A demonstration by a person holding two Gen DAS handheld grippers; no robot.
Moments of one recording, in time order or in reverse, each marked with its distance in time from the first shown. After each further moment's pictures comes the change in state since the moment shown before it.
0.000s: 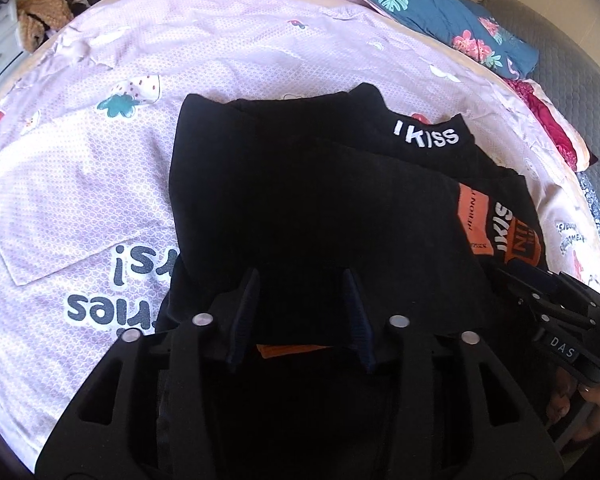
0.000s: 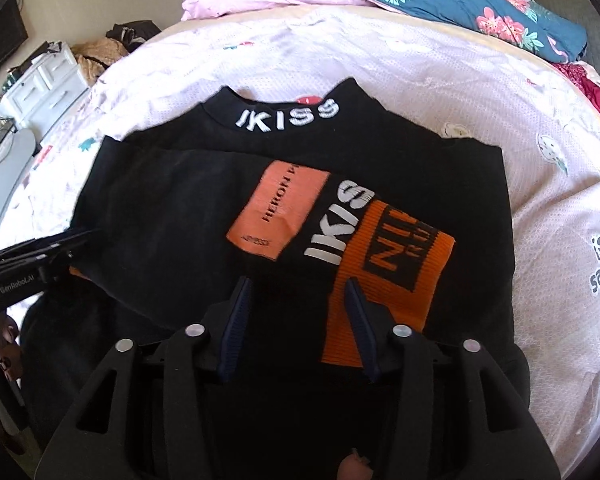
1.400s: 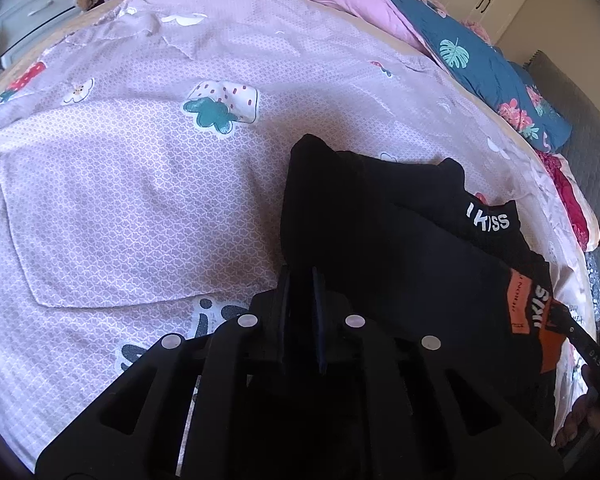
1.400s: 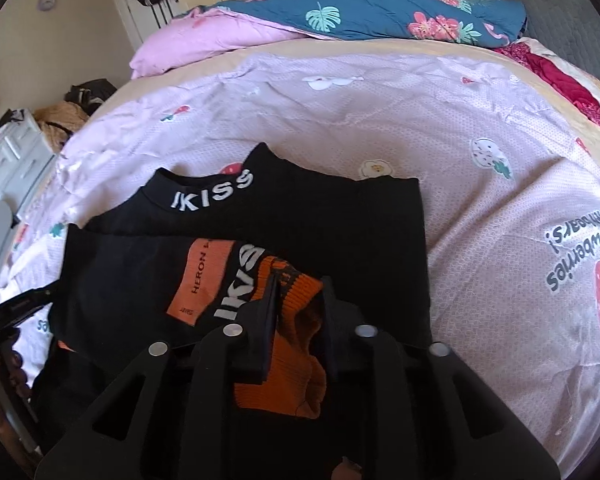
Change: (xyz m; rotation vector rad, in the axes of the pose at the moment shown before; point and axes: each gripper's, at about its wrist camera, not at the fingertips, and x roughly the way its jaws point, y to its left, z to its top) left arm 0.007 0.070 0.025 -0.215 -0.088 0.016; right arm -0.025 -0.048 0.021 0.184 -0.125 -0.108
